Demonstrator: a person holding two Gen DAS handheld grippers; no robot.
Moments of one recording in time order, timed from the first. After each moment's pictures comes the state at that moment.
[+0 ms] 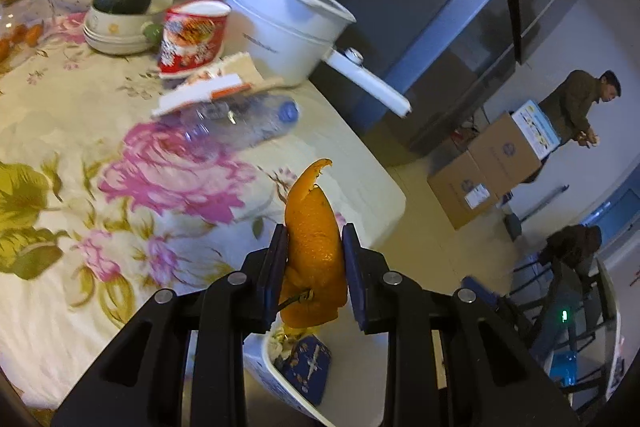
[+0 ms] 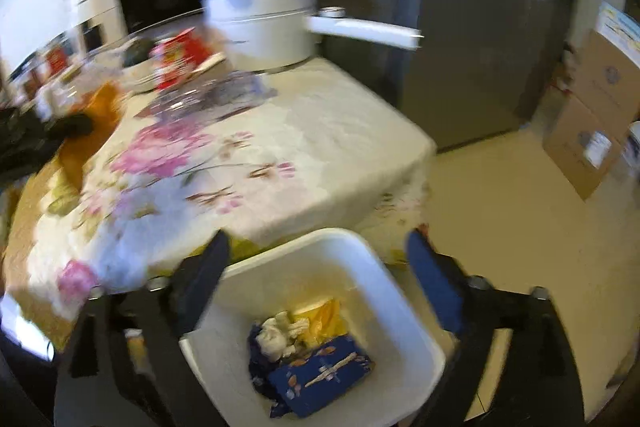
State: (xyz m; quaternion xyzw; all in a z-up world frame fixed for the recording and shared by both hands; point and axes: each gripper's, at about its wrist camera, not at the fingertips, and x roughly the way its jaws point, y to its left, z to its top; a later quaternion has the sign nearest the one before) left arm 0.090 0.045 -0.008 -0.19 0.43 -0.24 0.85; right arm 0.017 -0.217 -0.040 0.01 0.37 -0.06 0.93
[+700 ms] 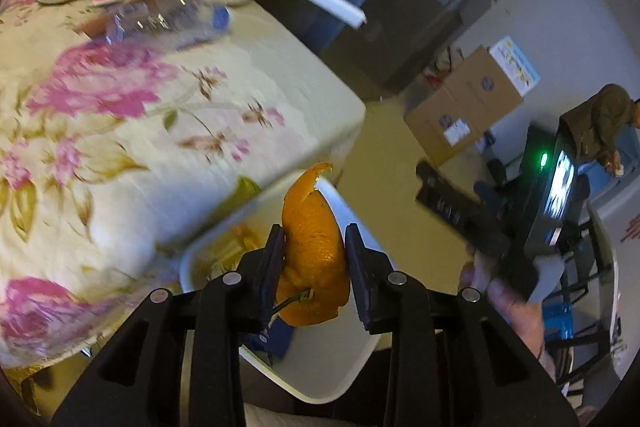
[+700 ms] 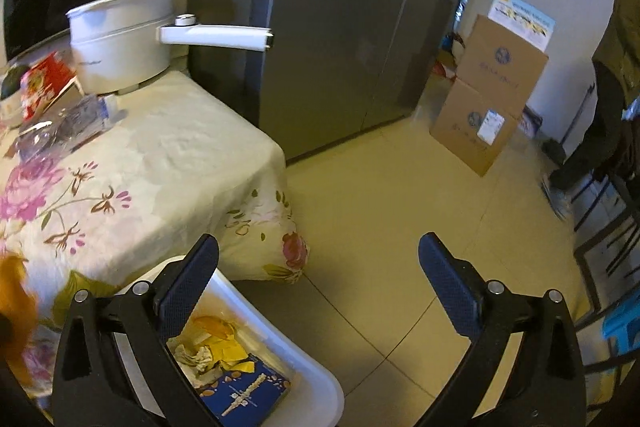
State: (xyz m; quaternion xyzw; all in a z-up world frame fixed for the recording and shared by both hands) left arm 0.034 -0.035 -0.055 -0.14 0.49 -0.30 0.81; right arm 0.024 -0.270 -0.052 0.00 0.37 -0.23 0.90
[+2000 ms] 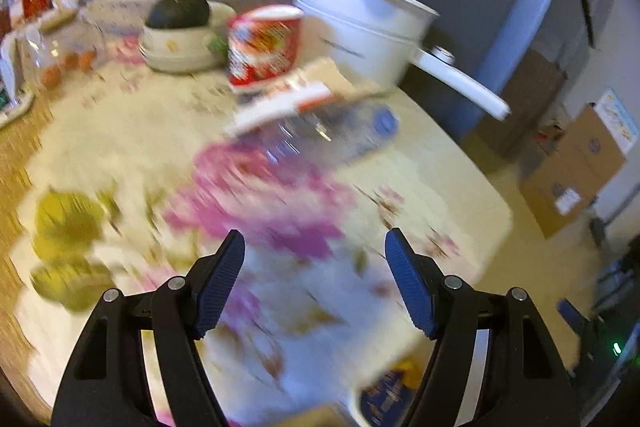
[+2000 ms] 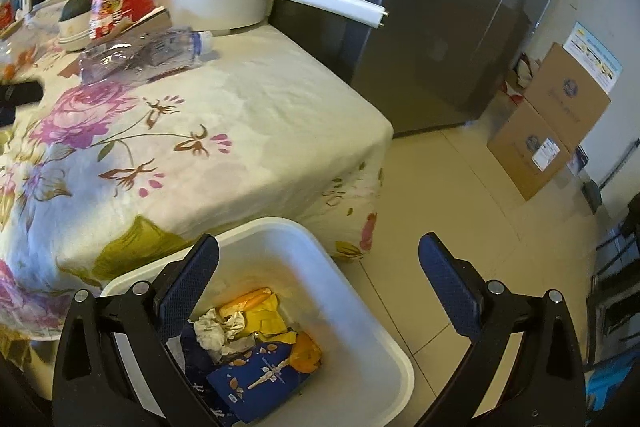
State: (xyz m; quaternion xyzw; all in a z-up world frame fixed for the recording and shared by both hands) left arm 0.135 0.054 -0.038 -0.09 0.42 -0.07 0.90; right arm 0.043 -0.190 -0.076 -0.07 0.42 -0.12 0.90
